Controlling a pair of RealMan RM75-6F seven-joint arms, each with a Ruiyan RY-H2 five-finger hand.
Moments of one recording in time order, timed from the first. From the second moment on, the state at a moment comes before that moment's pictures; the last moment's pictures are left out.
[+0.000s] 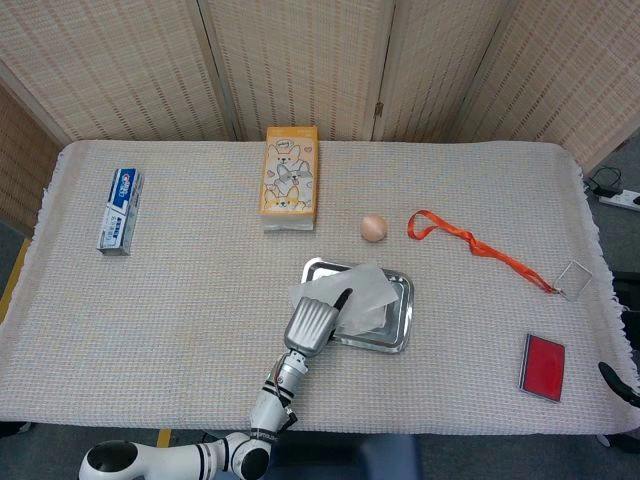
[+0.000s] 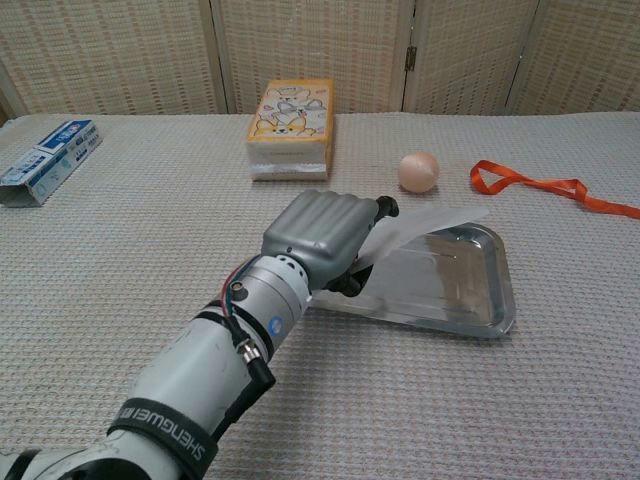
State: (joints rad) left arm -0.78 -2.22 -0.33 -1.14 1.22 1.11 0.76; right arm -0.05 -0.94 0.06 -1.55 -1.72 1.94 0.69
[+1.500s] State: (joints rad) left arm -0.79 -1.86 -0.40 -1.76 0.38 1.06 0.94; right arm -0.05 -0.95 0.05 -1.55 -1.76 1.94 0.67
